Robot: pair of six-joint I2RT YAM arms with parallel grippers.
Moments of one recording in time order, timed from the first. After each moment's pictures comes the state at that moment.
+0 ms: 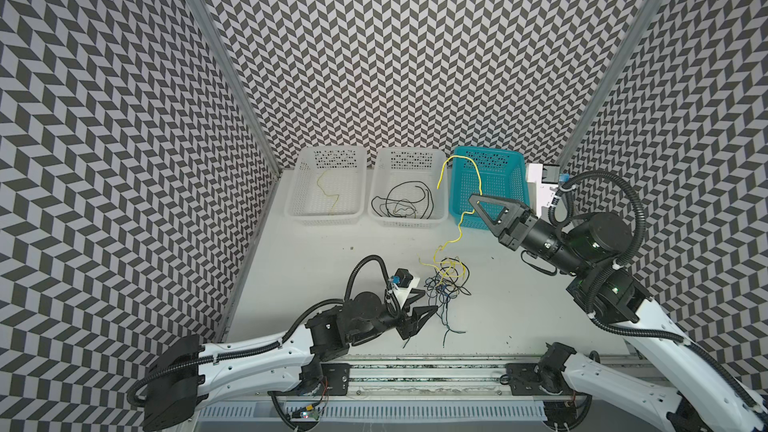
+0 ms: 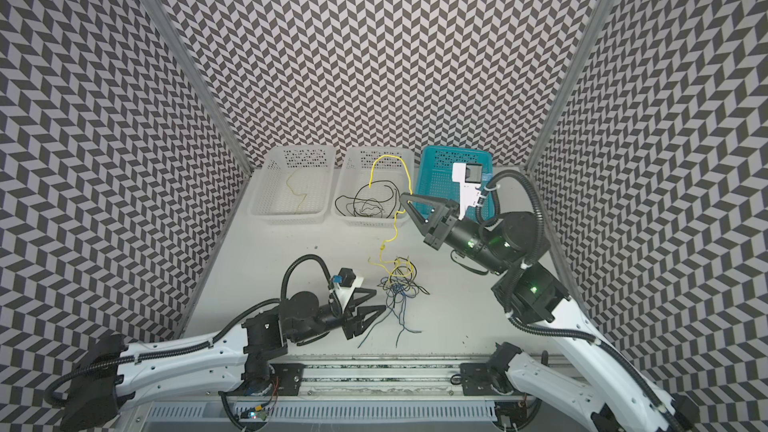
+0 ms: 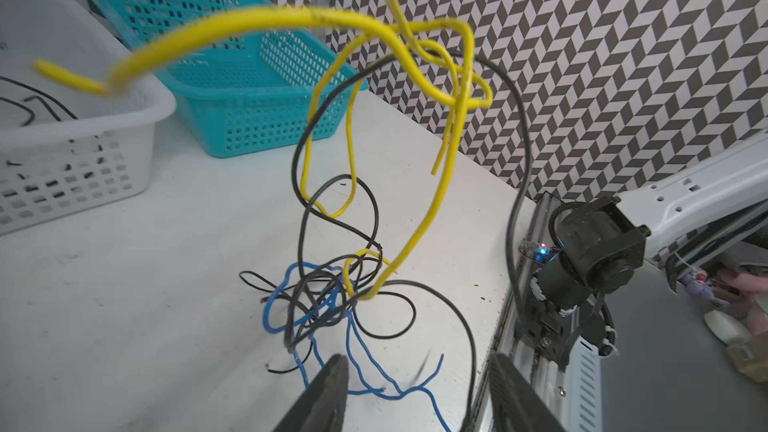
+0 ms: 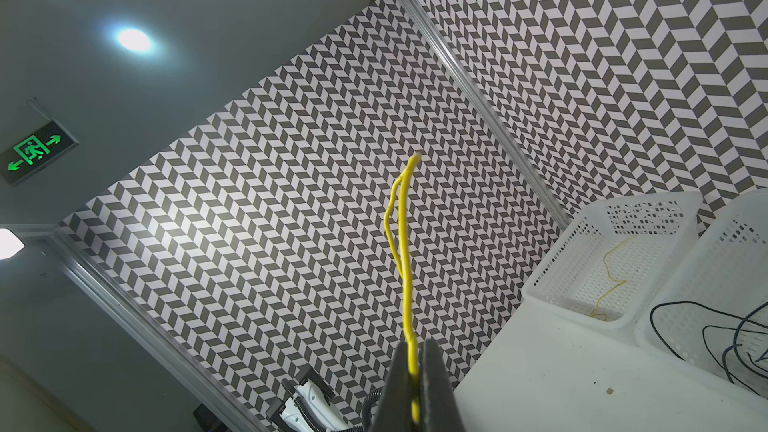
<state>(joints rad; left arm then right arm) -1.13 0.86 0.36 0.33 0.04 -0.30 0.65 0.88 1.11 0.12 -0.31 0.86</state>
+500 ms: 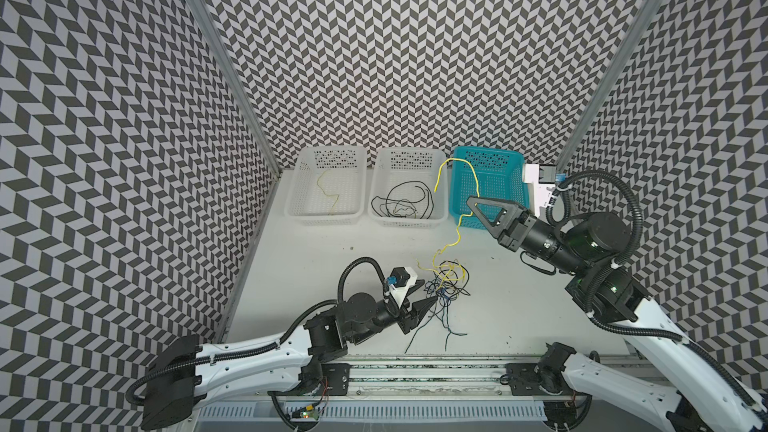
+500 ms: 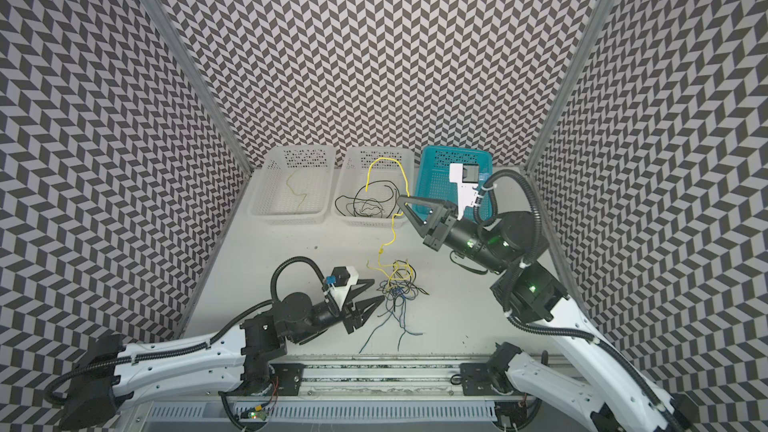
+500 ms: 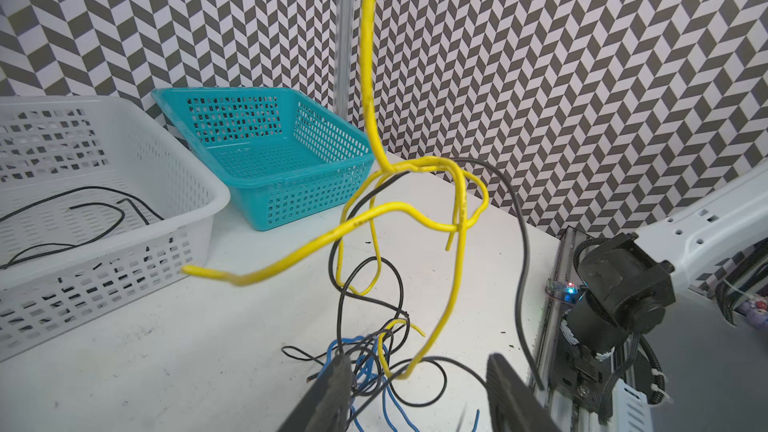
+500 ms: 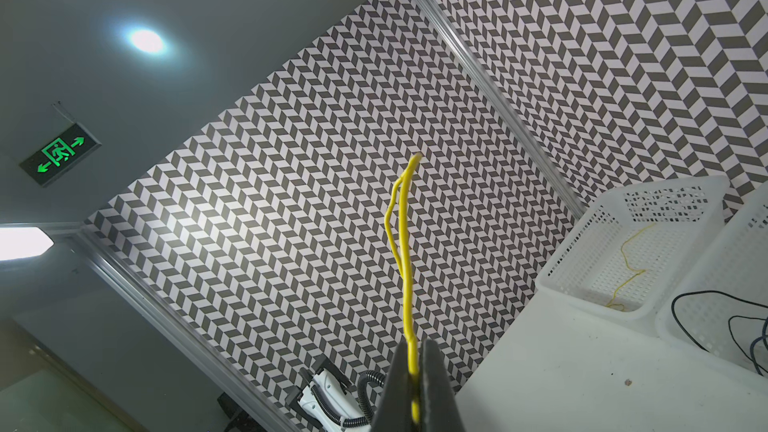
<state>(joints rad) -1.16 0.86 0.37 0.42 -0.05 -0.18 0.65 0.89 1.11 0.13 -0.35 0.90</state>
